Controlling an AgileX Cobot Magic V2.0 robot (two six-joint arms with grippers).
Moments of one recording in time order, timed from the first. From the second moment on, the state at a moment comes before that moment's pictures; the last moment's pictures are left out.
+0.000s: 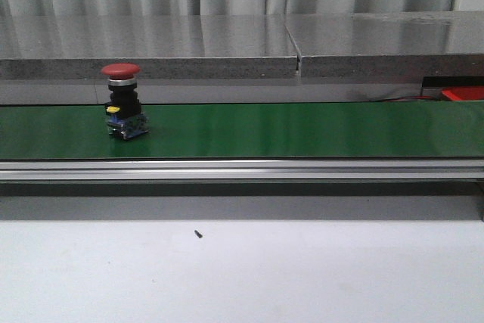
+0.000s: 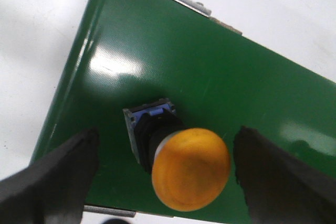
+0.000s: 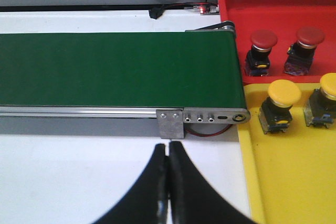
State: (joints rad) left arm 0.35 1.84 -1.54 -0.39 1.14 0.11; right arm -0.02 0.32 -0.45 0.05 0.65 0.03
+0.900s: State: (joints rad) left arm -0.03 1.35 -1.40 -0.16 1.00 0.20; right arm -0.02 0.32 -0.45 0.05 0.65 0.03
